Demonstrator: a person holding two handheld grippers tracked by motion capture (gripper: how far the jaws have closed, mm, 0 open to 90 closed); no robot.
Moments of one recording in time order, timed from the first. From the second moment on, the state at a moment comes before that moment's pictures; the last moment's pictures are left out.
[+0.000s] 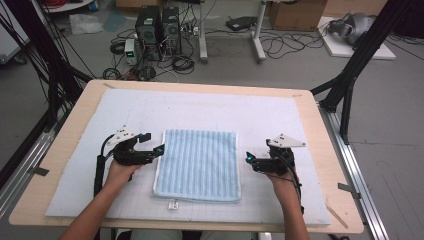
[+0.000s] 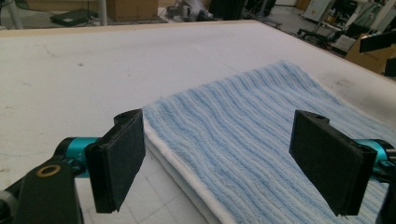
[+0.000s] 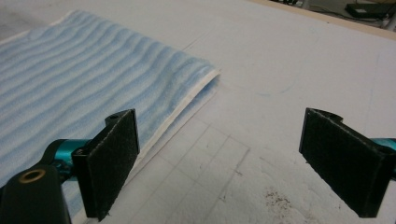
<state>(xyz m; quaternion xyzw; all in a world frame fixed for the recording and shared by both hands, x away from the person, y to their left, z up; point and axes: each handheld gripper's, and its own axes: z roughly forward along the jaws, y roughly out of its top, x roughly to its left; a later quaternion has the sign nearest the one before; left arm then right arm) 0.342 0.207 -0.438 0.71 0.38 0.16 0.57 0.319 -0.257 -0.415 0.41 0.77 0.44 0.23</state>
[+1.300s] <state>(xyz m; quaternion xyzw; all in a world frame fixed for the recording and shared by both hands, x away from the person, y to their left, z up) 0.416 0.192 -0.431 0.74 0.42 0.18 0.49 0.316 -0.260 -0.416 0.41 0.77 0.44 0.21</state>
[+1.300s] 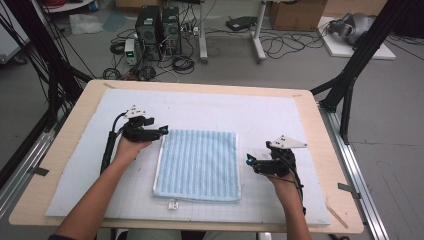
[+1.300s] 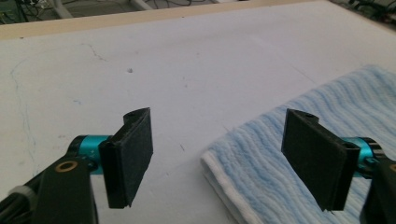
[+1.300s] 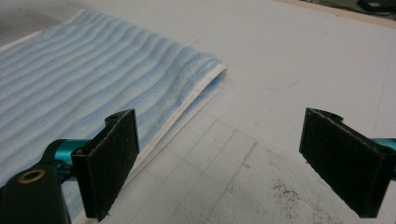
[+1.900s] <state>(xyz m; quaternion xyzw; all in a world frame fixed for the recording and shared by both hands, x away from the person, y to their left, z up) 0.426 0.173 -0.450 0.79 0.40 0.18 0.42 0.317 -0.258 -0.419 0.41 0.77 0.44 0.20</state>
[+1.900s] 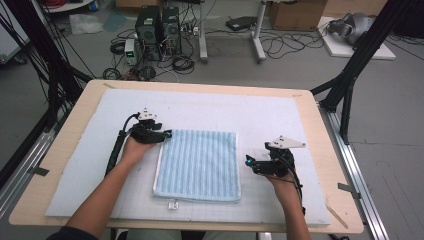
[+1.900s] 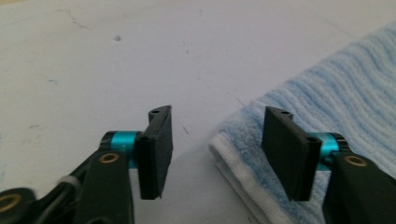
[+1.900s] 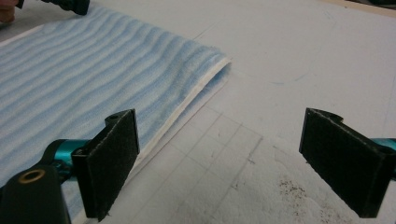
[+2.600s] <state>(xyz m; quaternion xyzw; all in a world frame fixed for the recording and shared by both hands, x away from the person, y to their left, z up) 0.425 0.171 -0.451 0.81 0.38 0.16 0.43 0.353 -0.237 -0.428 0.42 0.79 0.41 0.17</state>
